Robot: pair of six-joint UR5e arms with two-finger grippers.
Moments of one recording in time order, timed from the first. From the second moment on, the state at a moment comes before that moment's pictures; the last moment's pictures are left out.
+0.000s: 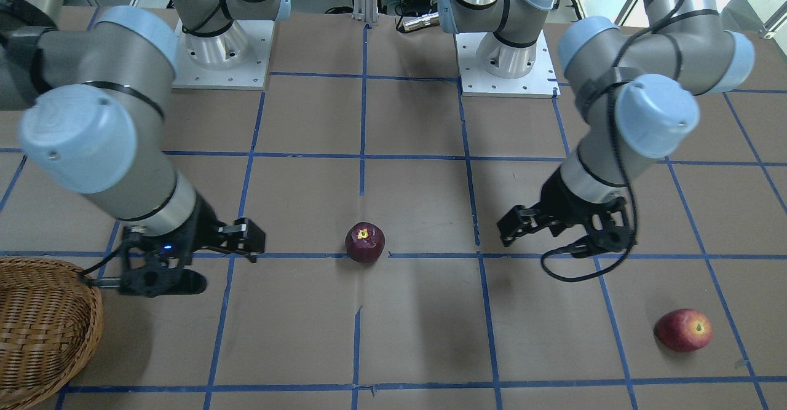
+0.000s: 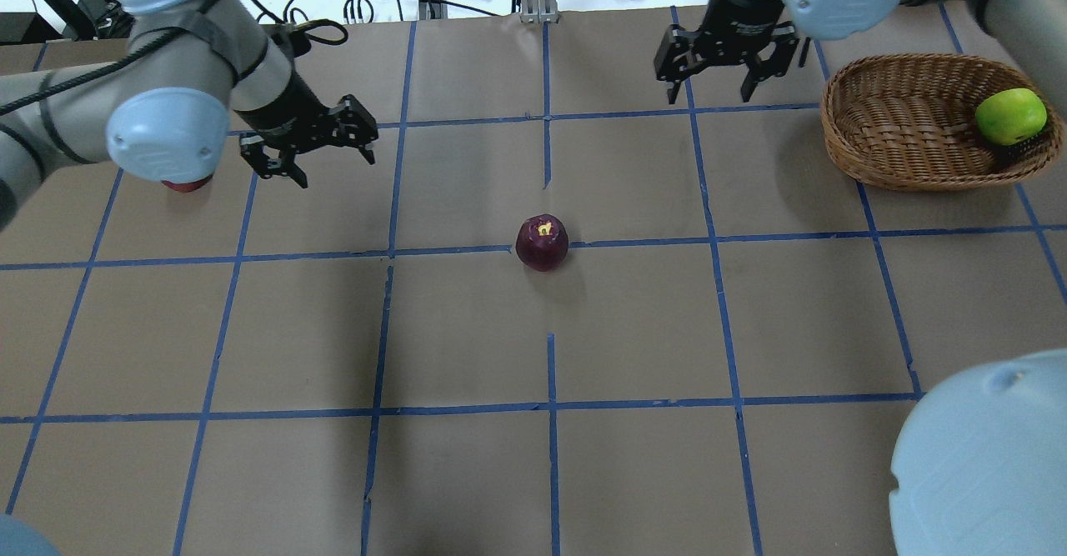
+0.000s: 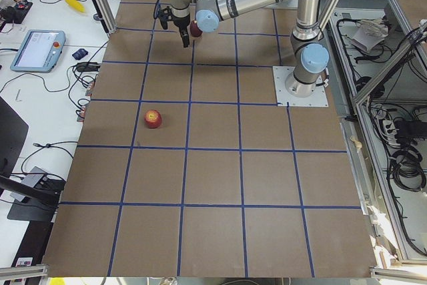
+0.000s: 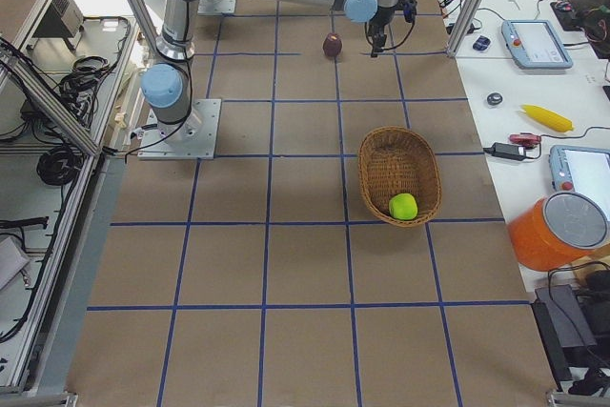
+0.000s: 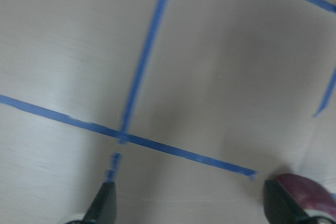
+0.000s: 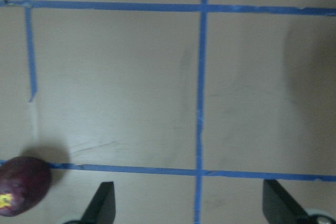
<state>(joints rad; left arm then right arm) -1.42 -1.82 -1.68 -1.19 1.44 -0.07 1.65 -1.16 1.36 -1.74 -1.47 0.09</state>
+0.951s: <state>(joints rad) -1.17 -2.08 -1.39 -1.17 1.56 0.49 1.92 -1.02 1.47 -1.97 -1.42 0.51</state>
